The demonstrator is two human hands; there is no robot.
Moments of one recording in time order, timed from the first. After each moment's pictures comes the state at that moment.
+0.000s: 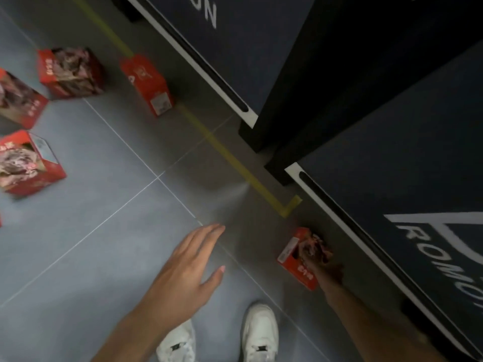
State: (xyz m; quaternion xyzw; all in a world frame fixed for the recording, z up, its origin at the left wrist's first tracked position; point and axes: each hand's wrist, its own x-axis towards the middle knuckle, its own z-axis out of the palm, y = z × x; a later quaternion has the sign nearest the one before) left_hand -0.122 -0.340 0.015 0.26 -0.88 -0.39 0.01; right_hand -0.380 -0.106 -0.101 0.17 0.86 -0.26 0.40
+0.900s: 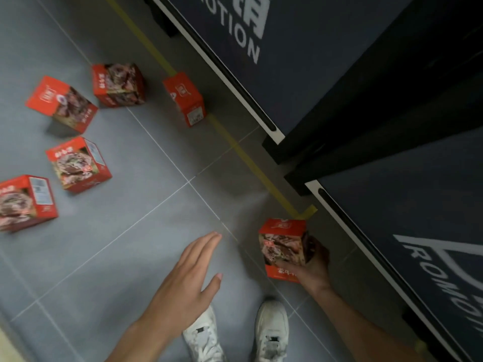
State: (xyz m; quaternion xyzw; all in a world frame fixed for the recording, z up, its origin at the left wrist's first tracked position) left_hand -0.070 -0.371 0.076 0.33 -0.85 -0.42 -0.04; right_hand -0.331 -0.173 -0.059 -0.09 0.89 -0.21 0.39
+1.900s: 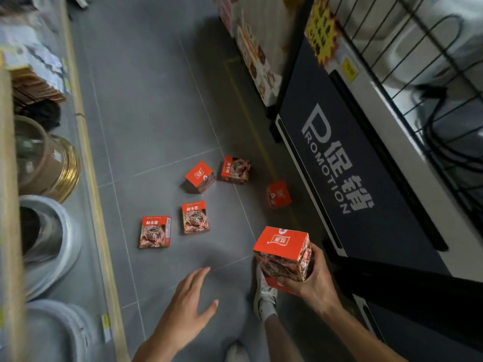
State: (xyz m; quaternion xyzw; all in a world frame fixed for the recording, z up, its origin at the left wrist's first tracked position) left_hand 0.078 -0.558 0.269 0.56 -0.70 -0.44 -0.01; right_hand -0.249 -0.515 0.253 -0.33 0.75 -0.29 0.49
